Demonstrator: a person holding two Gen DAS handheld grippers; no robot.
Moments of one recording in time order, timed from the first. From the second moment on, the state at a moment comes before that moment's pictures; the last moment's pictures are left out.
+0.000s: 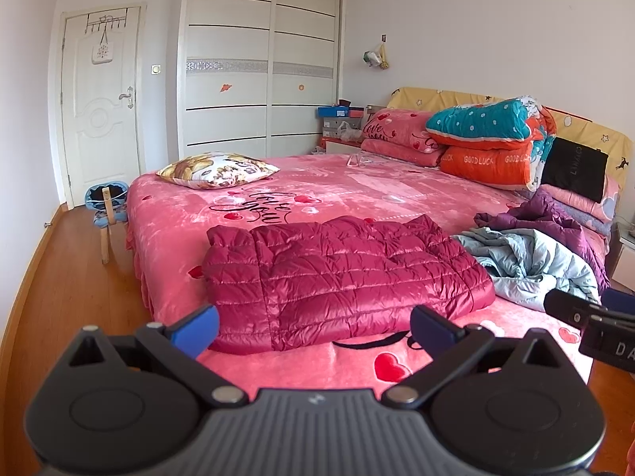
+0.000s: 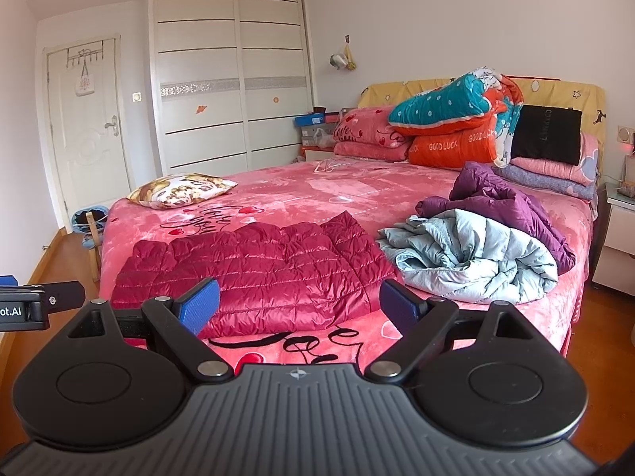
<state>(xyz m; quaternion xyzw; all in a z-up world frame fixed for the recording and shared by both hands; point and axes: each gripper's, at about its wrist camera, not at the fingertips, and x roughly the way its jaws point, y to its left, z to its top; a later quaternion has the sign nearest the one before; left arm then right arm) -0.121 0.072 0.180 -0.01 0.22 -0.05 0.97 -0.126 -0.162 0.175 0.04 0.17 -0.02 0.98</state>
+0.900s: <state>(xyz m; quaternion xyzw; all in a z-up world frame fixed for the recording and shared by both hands) -0.116 0.075 0.175 -0.01 0.23 -0.04 0.97 -0.123 -0.170 0.172 0.04 0.19 -0.02 0.98</state>
